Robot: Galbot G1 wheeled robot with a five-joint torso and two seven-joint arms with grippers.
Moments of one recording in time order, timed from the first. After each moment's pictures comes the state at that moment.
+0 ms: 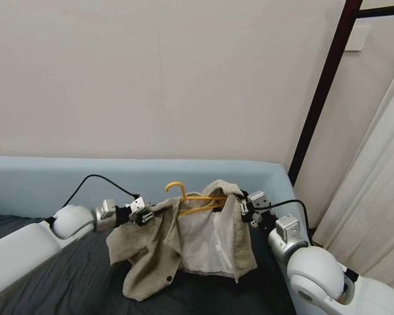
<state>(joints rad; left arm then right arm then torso) 0.12 -0.63 0.66 -1.46 -0.61 -0.09 0.47 -0.78 0.63 -0.15 2.19 0.68 -0.28 0.47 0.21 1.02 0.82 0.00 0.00</state>
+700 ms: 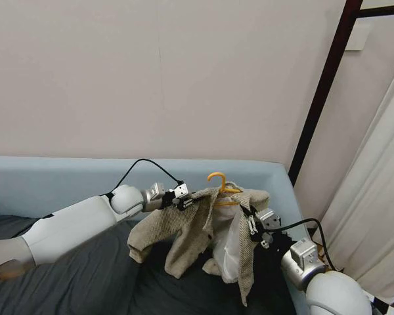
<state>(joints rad) -0.05 -0.83 0.84 -1.37 -0.65 -0.09 0.42 -0.84 0.57 -0.14 2.25 0.61 -0.24 0.42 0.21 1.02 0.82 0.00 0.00</state>
